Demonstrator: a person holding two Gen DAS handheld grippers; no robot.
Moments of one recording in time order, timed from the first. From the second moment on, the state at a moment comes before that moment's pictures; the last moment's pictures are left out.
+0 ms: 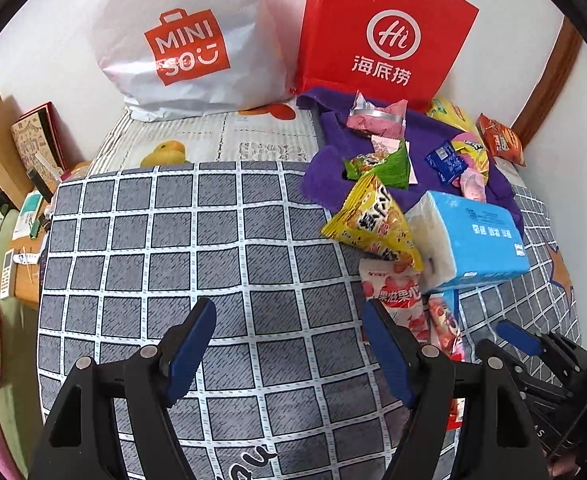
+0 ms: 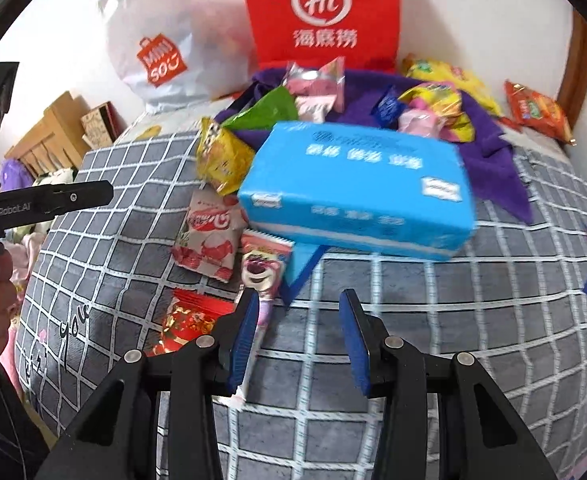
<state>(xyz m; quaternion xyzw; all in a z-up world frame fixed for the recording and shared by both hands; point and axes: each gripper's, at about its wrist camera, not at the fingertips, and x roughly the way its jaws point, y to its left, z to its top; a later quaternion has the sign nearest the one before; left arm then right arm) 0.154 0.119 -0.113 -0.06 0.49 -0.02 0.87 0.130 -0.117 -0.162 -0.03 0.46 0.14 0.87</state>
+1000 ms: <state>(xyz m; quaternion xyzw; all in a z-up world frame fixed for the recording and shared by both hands) 0.164 0.099 -0.128 -0.05 0.51 -0.02 0.86 0.149 -0.101 -0.179 -0.04 0.47 0.18 0.86</state>
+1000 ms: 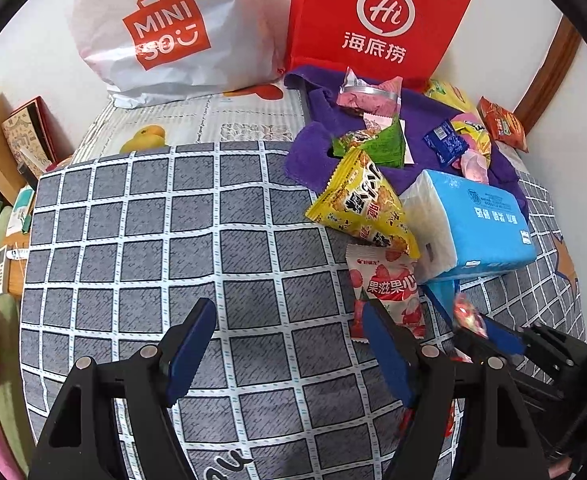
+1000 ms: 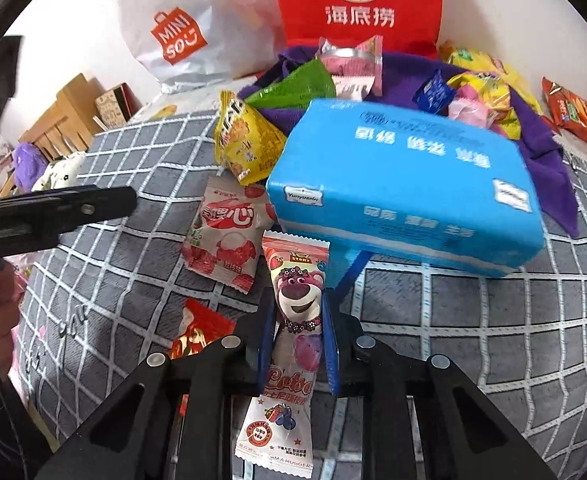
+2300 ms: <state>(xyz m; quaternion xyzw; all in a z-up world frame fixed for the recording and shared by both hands) 0.203 0.004 -0.172 0.02 0.53 -0.04 0.85 0.157 -0.221 -0.195 -0.03 0.46 0.10 0.88</state>
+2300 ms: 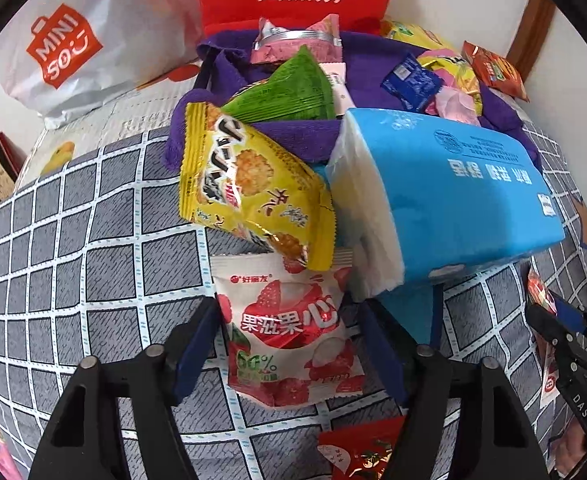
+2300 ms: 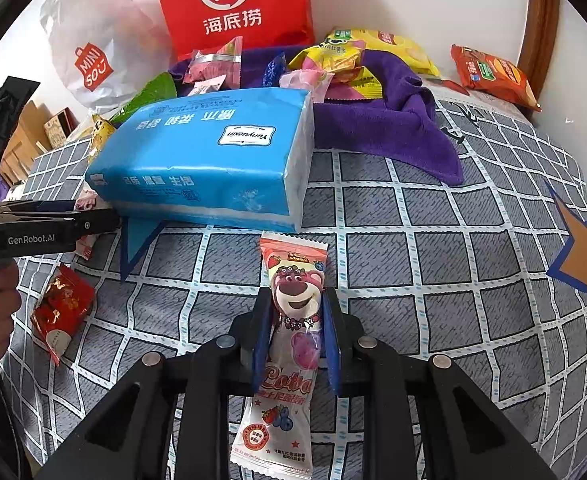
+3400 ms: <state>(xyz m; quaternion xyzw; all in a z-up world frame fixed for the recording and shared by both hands) 0.143 0.026 -0.109 -0.03 0.50 -0.08 0.86 0.128 -0.214 -0.133 -0.03 0.41 0.11 0.90</state>
